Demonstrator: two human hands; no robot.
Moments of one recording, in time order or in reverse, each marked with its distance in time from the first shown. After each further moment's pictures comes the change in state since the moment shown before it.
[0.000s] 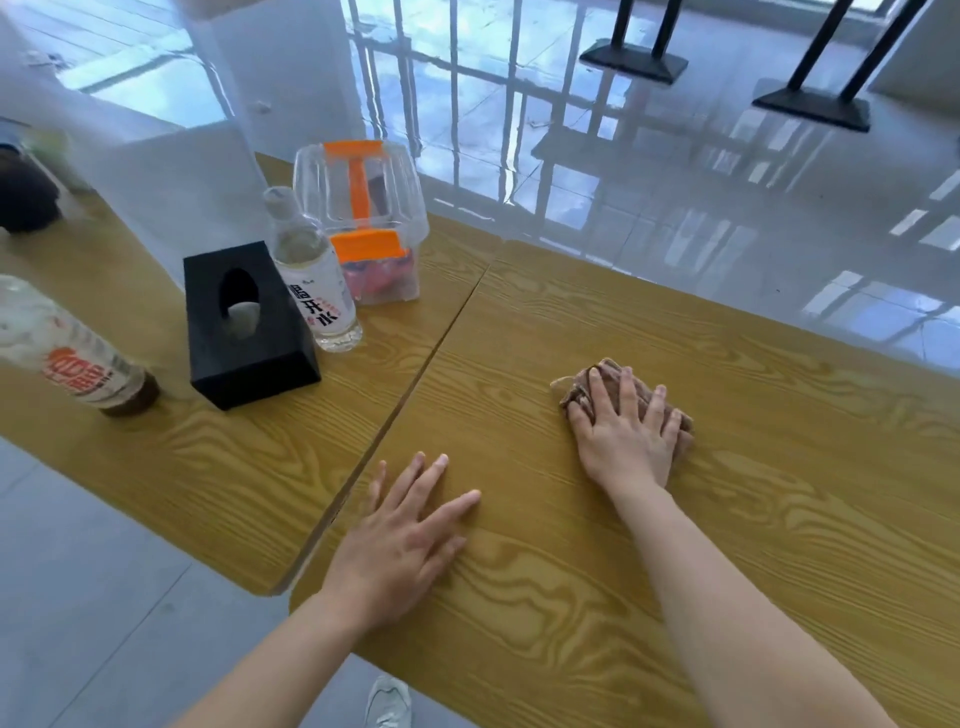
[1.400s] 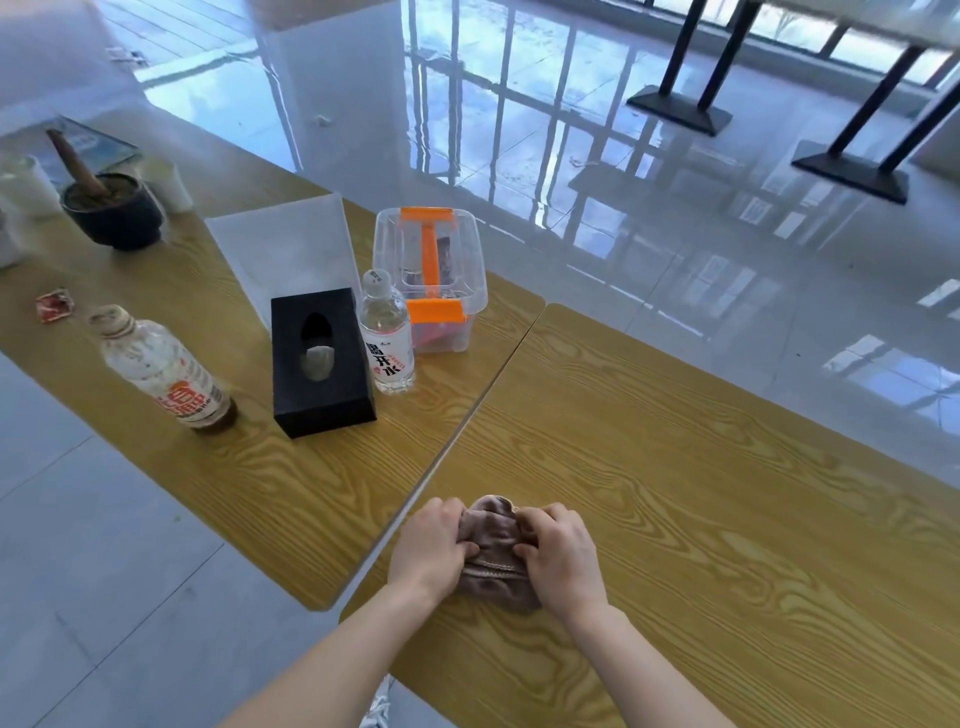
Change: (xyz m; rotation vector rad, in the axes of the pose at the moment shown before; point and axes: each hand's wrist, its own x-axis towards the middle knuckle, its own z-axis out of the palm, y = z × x) left_hand 0.032 0.003 -0.043 -0.398 0.051 -0.487; right_hand -0.090 -0.070 -0.002 0.308 -0.098 -0.404
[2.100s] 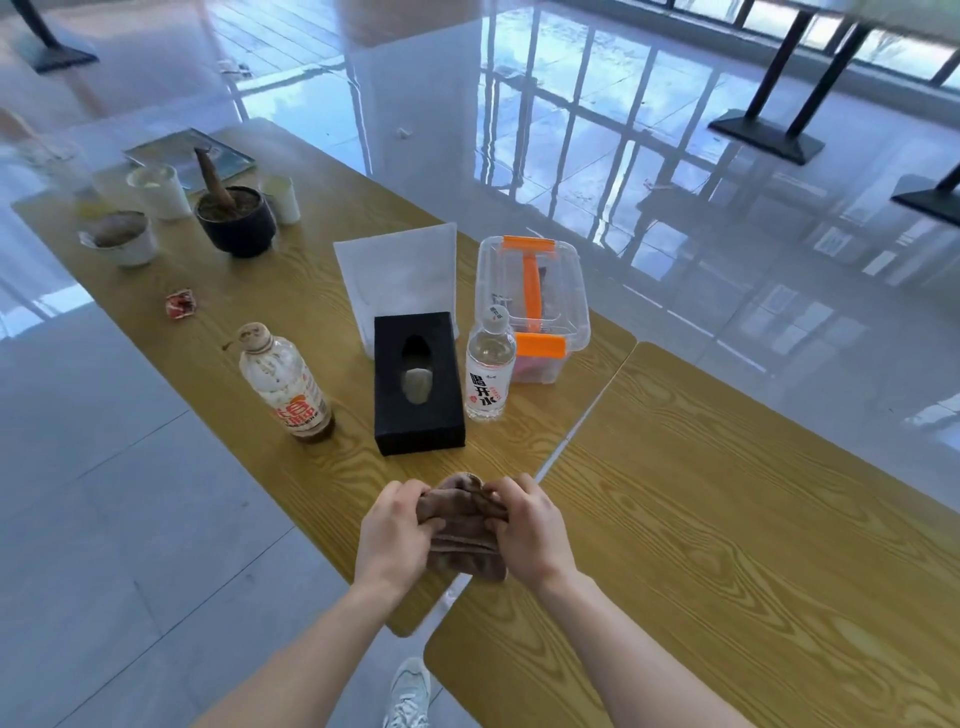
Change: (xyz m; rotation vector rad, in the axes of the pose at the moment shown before) left_hand 0.002 -0.099 -0.092 -0.201 0.311 -0.193; right_hand 0.068 -0.130 0.040 0.084 -0.049 -0.233
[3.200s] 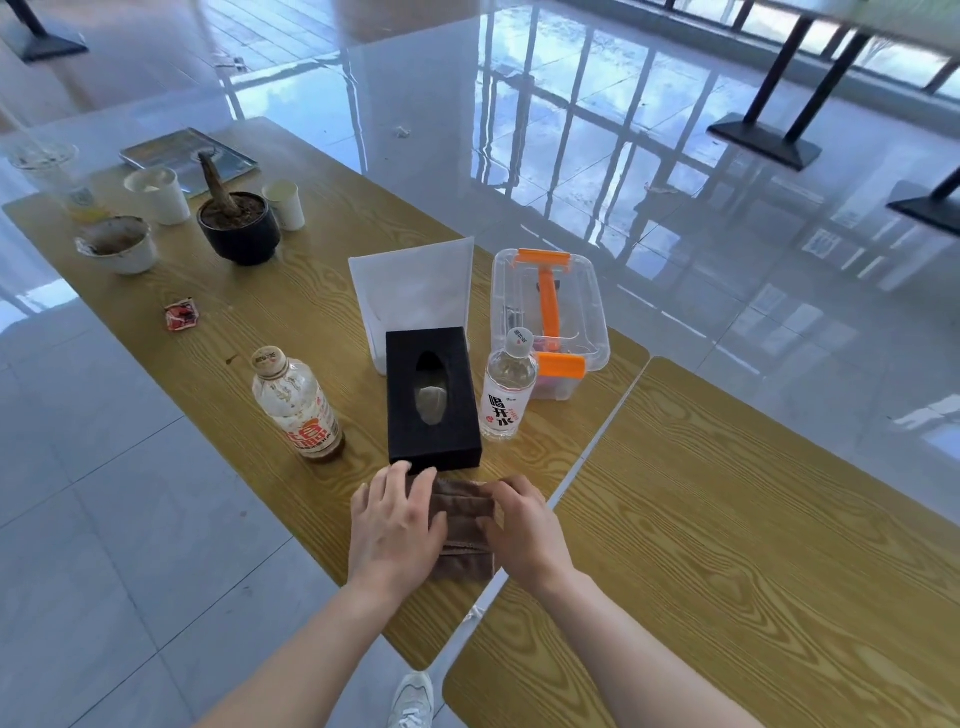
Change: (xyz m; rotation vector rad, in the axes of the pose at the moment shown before) left_hand 0.031 -0.016 -0.017 0.443 0.069 0.213; right_hand 0.032 -0.023 0.008 -0.007 -0.037 -0.020
